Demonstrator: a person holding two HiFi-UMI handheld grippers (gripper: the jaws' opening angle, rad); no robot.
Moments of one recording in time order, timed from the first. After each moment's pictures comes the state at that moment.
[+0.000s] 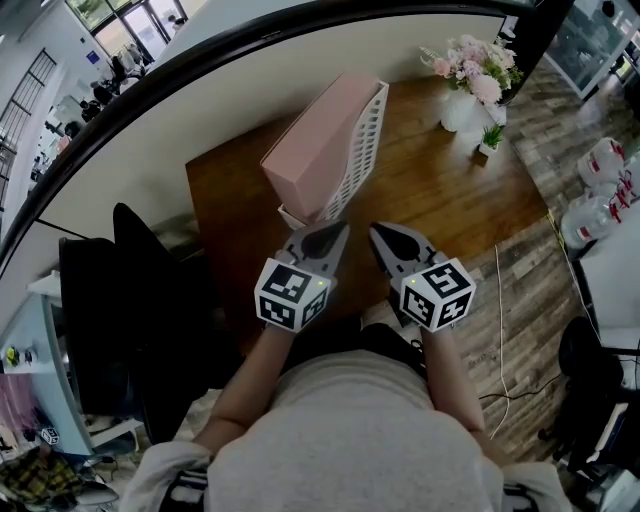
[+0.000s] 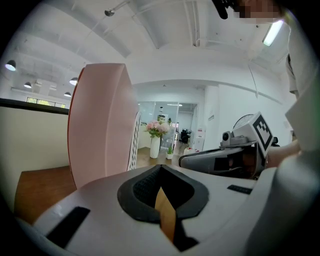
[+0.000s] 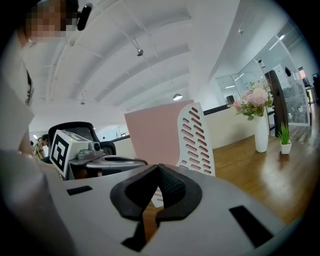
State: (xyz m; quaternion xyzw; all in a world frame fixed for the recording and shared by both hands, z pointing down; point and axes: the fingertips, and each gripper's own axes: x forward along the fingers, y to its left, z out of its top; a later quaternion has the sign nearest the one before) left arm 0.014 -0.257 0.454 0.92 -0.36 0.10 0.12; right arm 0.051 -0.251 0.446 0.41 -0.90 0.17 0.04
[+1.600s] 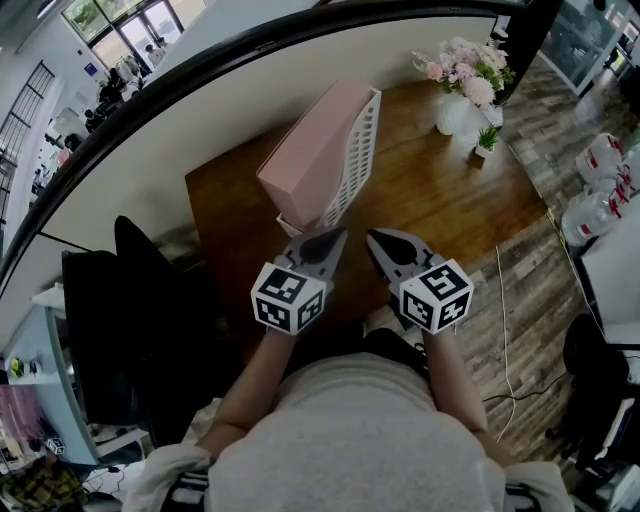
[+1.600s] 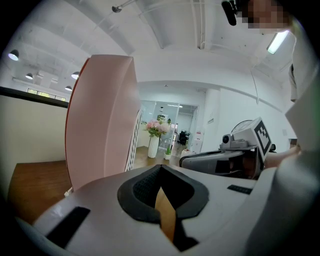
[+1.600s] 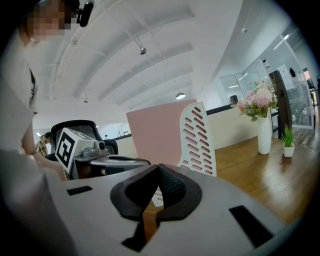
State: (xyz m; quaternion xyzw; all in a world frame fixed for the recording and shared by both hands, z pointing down) left arm 0.016 -0.261 0.457 0.92 -0.35 0.08 0.15; right arm 0.049 -0.251 0.446 0.39 -0.90 0.16 0.05
